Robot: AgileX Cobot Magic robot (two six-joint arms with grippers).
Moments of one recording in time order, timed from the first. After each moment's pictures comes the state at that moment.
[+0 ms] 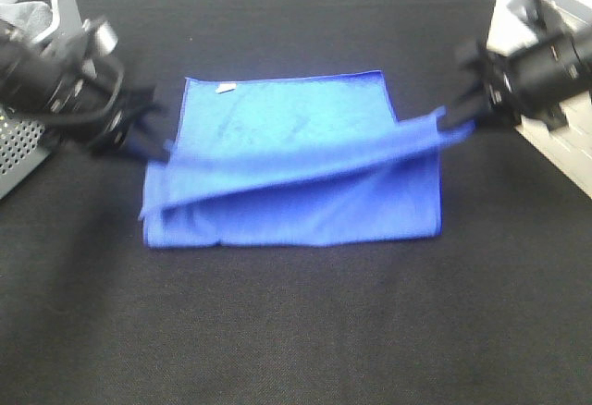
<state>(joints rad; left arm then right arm) -0.18 1.87 -1.12 -0.88 0.60 0.52 -0.02 1.80 -1.10 0.98 0.78 -0.70</state>
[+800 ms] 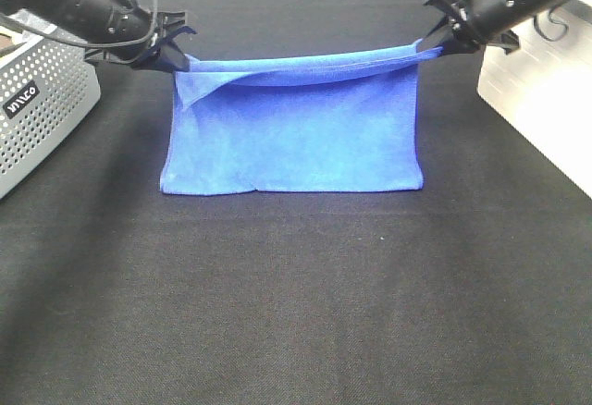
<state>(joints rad) -0.14 2.27 -1.78 -0.76 0.56 0.44 0.00 2.29 -1.90 0.81 0.86 -0.51</state>
